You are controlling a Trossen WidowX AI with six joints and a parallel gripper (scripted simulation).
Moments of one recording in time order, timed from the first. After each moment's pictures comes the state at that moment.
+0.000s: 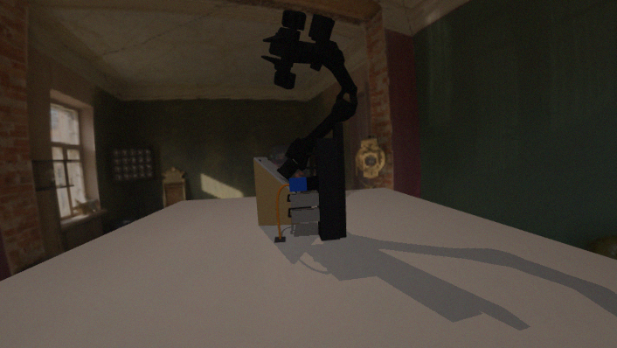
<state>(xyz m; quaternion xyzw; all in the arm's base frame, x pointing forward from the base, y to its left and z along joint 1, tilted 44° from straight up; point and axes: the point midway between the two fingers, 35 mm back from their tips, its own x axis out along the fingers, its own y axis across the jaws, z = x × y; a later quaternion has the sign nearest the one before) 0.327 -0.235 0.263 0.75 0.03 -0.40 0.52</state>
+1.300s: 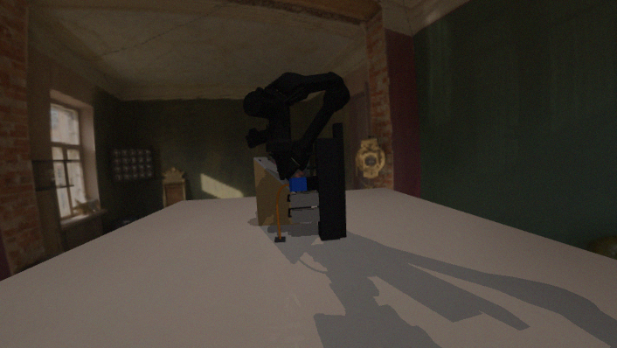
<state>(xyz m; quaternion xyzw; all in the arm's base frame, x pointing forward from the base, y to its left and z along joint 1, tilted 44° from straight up) 0.277 -0.036 0.057 0.67 0.63 -0.26 0.30</state>
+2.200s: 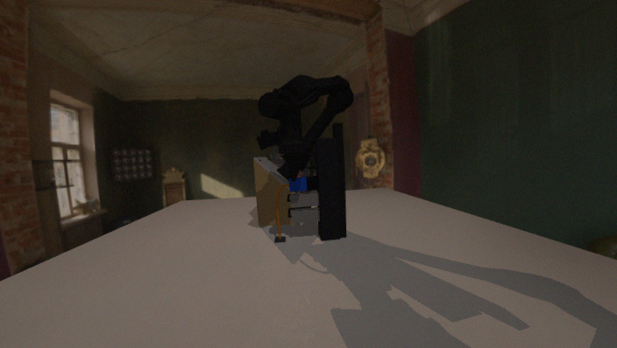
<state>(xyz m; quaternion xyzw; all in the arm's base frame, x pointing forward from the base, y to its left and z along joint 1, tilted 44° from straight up) 0.276 -0.011 0.073 0.67 0.63 -0.26 0.30</state>
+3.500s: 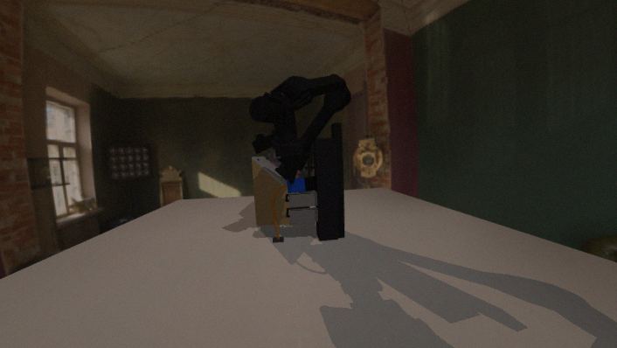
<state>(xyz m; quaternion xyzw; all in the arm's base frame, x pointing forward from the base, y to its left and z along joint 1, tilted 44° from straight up) 0.279 -0.009 0.065 0.67 0.65 -0.23 0.29</state>
